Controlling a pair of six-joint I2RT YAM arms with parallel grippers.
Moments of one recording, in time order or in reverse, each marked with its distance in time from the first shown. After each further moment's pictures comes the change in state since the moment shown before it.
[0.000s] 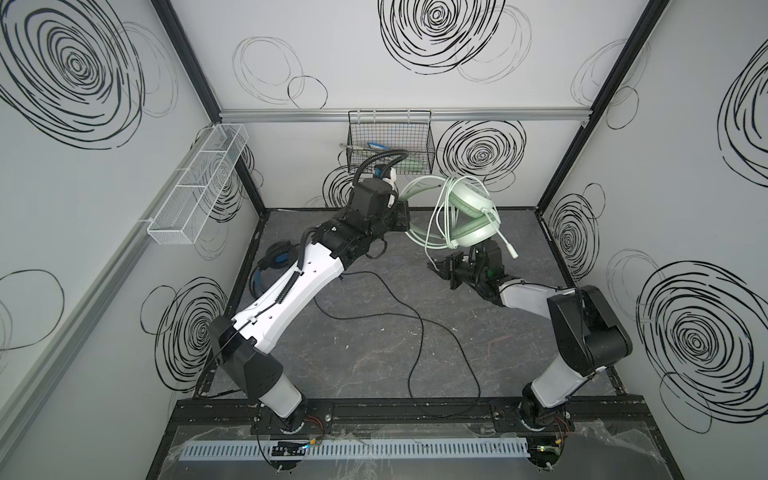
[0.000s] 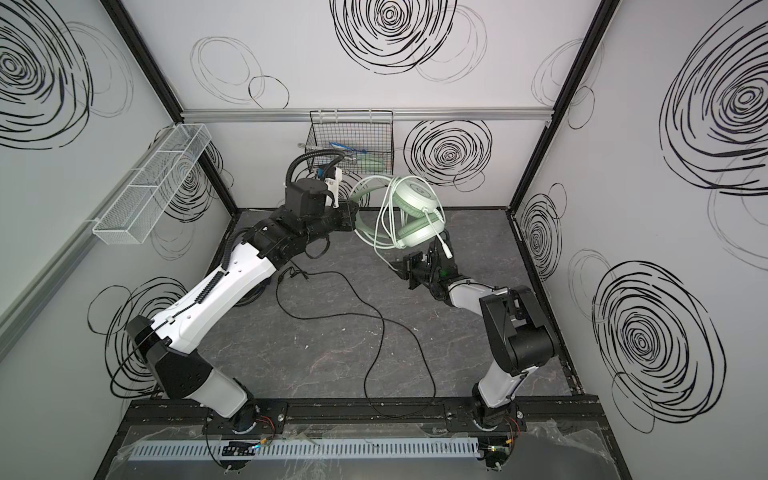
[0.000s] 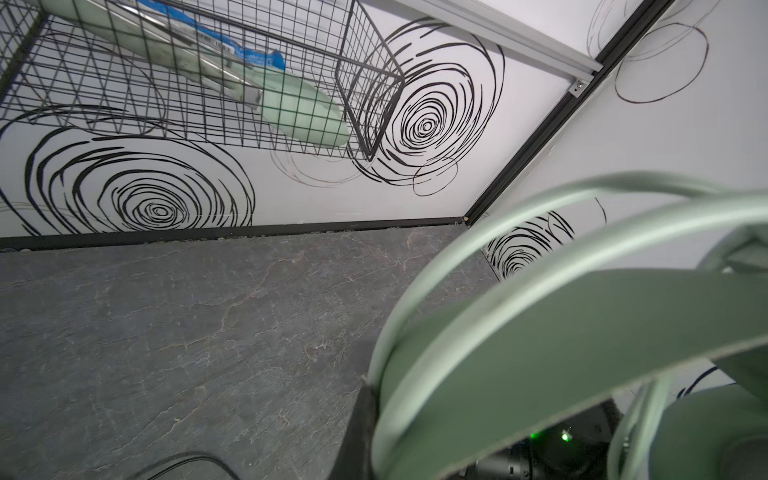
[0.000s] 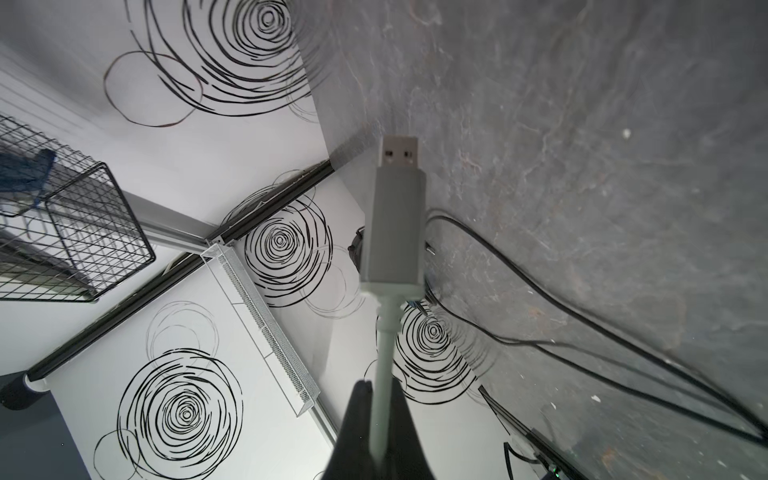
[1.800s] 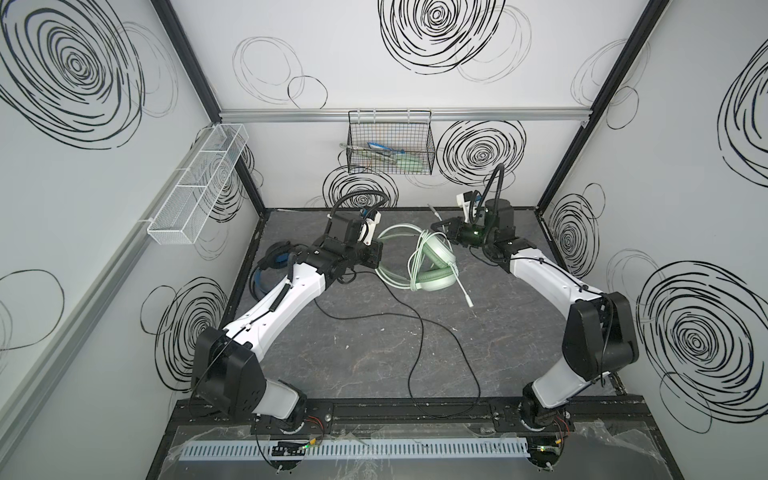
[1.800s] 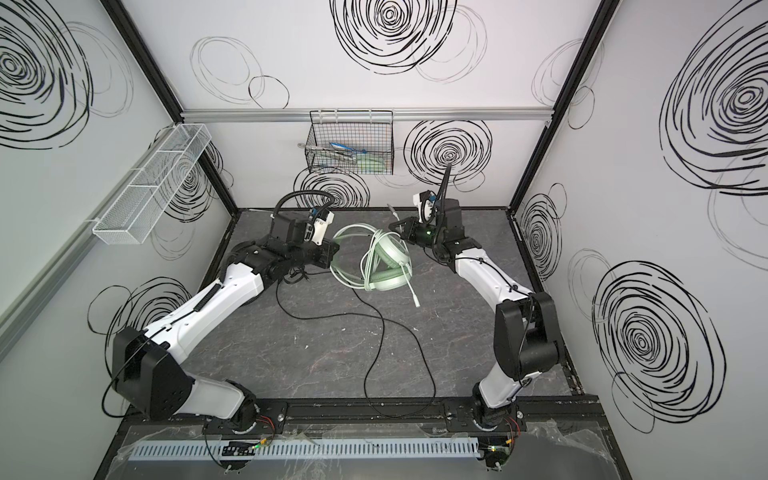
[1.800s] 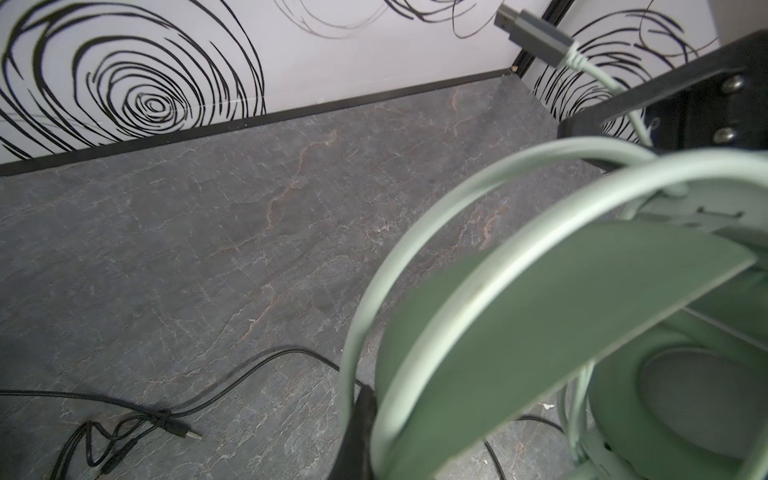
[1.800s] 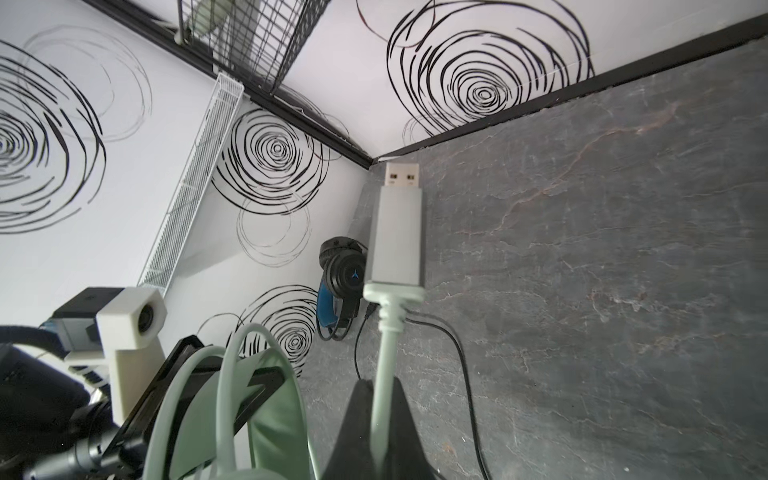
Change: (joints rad) left arm 0.168 -0.108 -0.472 0.092 0.269 0.314; right arm -0.021 -0.039 0.375 -0.338 -0.027 -1.029
